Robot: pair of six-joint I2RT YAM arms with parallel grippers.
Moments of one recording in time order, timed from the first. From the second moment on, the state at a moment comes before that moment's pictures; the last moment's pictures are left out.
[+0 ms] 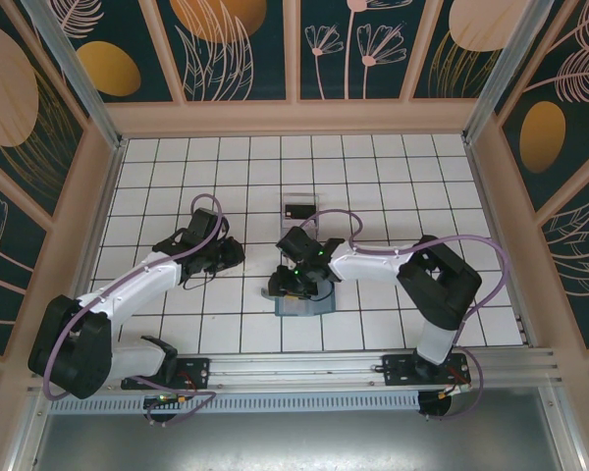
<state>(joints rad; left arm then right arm) -0.46 1.28 0.71 -0.40 0.14 -0.74 0.97 1.76 1.02 -0.39 -0.34 0.92</state>
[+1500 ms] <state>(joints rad) -0.46 1.28 0.71 -0.40 0.15 -0.71 1.07 1.87 1.30 -0.95 0.13 0.91</state>
